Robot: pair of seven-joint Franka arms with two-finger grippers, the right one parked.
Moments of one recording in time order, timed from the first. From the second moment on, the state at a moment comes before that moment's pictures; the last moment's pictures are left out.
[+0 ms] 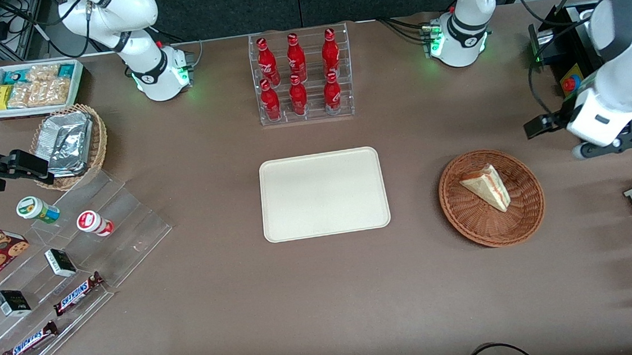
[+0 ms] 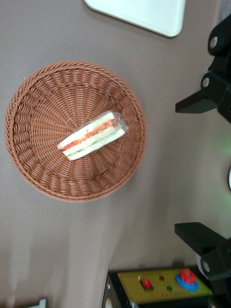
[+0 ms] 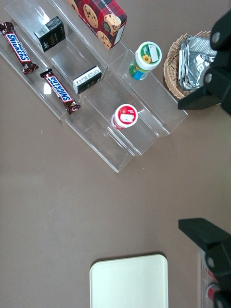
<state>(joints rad) 0.00 -0.02 -0.06 -1.94 0.04 1.75 -0.27</state>
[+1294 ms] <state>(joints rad) -0.08 0.06 -0.06 -2.38 0.03 2.47 -0.76</state>
